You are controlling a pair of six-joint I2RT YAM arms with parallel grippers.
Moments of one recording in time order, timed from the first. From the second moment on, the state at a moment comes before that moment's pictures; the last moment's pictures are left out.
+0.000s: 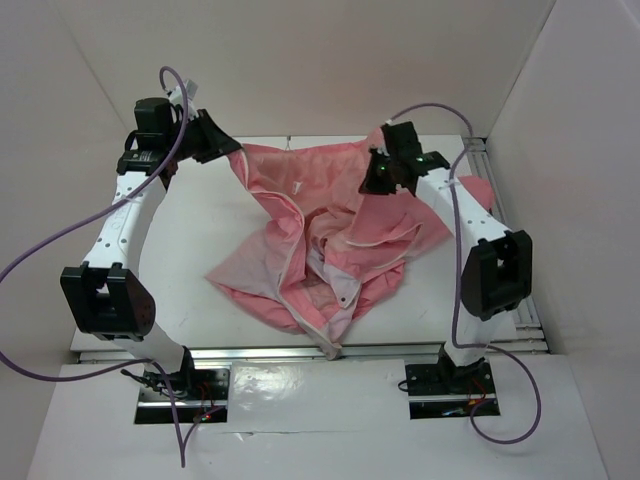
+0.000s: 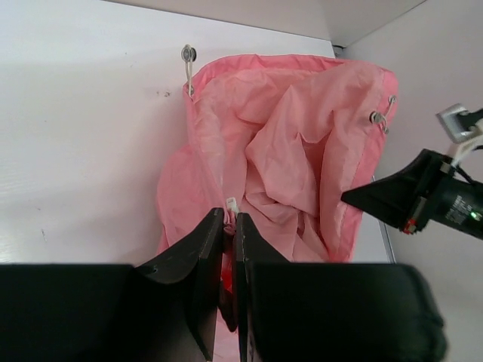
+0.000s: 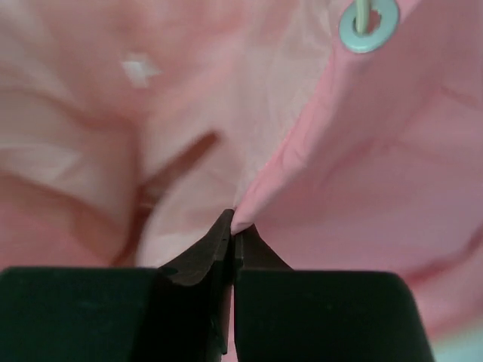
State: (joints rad) left arm 0.00 1.60 1.60 -0.41 0.54 -0.48; right arm 0.29 1.74 1.54 -0.61 -0.15 0.48
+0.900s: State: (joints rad) left arm 0.00 1.60 1.60 -0.41 0.51 -0.45; right arm 0.23 1.58 1.48 -0.64 0.01 0.42
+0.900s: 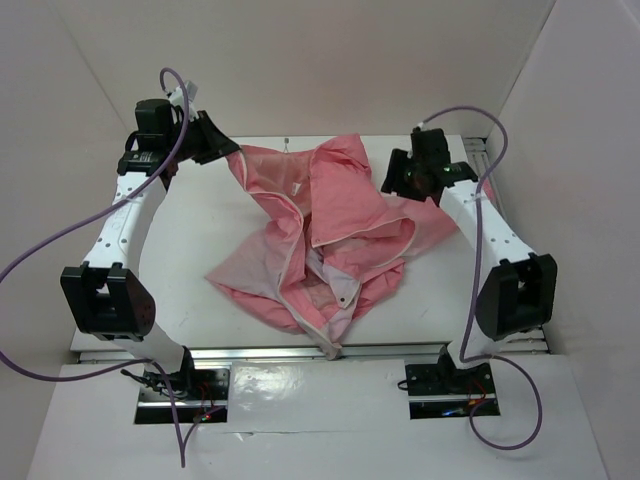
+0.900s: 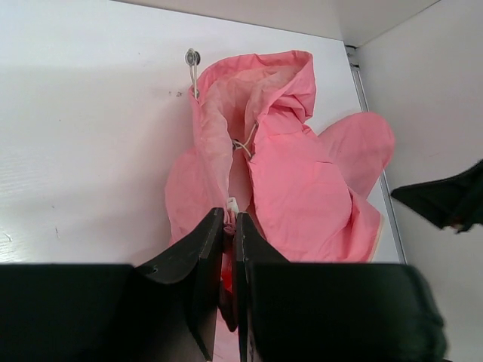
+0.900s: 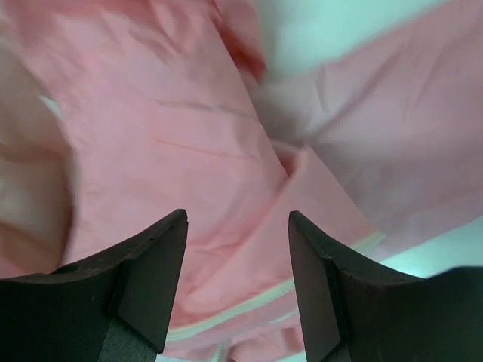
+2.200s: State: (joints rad) left arm 0.00 1.60 1.56 -0.38 0.53 -0.47; right arm 0.09 1.72 1.20 -0.55 -0.19 0.39
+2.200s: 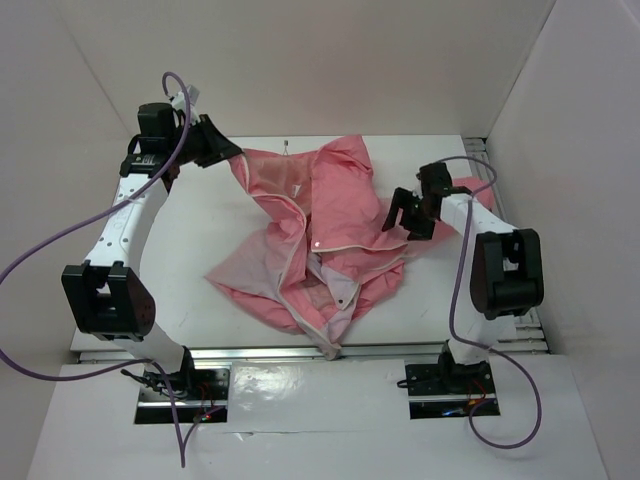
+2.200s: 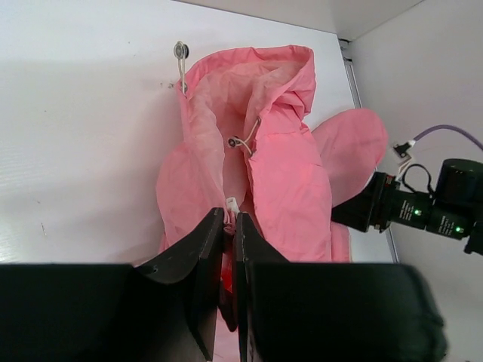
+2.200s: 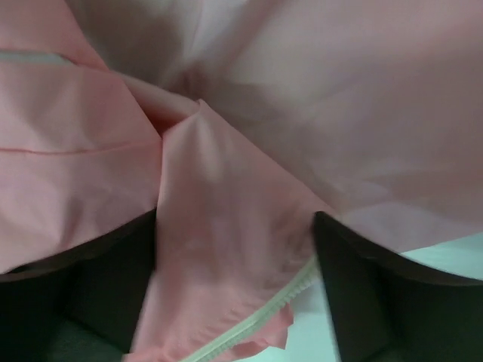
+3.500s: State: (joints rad) left arm 0.00 1.60 1.57 -0.43 0.53 -0.46; right arm 0.61 1.32 1.38 -0.88 0.09 0.51
